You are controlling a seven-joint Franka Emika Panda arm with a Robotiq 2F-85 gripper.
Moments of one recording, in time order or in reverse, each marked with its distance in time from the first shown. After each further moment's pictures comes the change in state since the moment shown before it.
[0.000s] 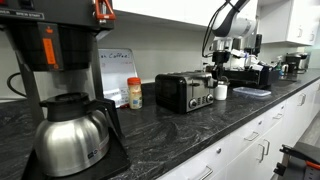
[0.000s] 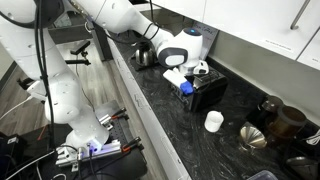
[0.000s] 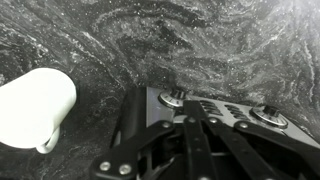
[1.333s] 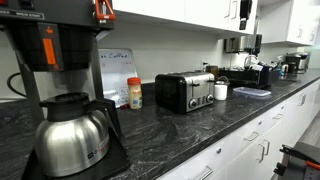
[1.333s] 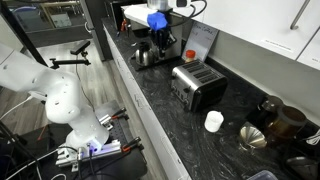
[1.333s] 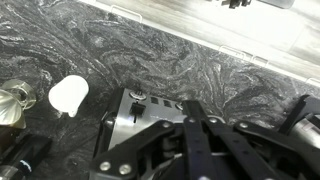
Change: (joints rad) arm 0.033 -0.514 0.002 0.173 -0.115 -0.695 0.056
